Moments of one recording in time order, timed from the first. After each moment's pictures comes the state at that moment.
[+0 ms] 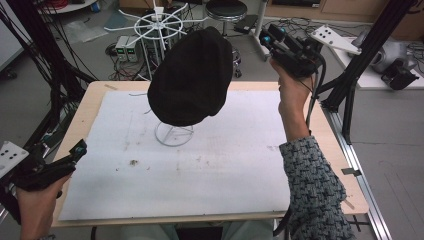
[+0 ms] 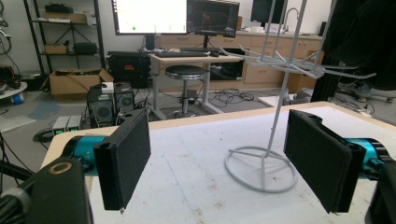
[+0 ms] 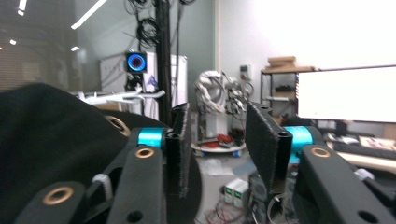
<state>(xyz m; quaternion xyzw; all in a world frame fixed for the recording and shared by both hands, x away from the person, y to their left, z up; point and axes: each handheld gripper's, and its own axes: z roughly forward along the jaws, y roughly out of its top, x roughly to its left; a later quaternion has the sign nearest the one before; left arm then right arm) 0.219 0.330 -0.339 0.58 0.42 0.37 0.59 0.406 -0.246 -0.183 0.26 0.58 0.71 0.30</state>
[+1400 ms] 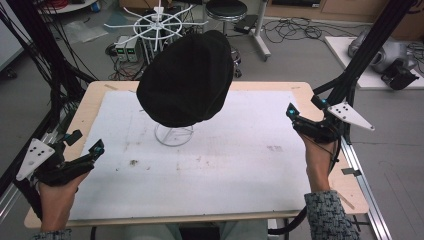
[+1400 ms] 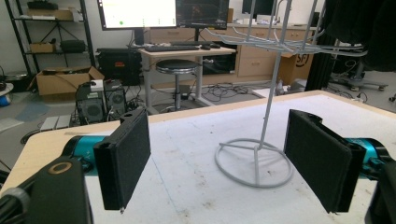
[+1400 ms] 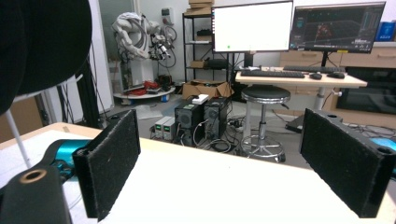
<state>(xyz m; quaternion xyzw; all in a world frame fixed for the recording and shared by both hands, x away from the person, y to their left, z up) 0.238 0.308 -0.359 0.60 0.41 0.37 0.58 0.334 -0.325 -0.317 0.40 0.59 0.59 0.37</state>
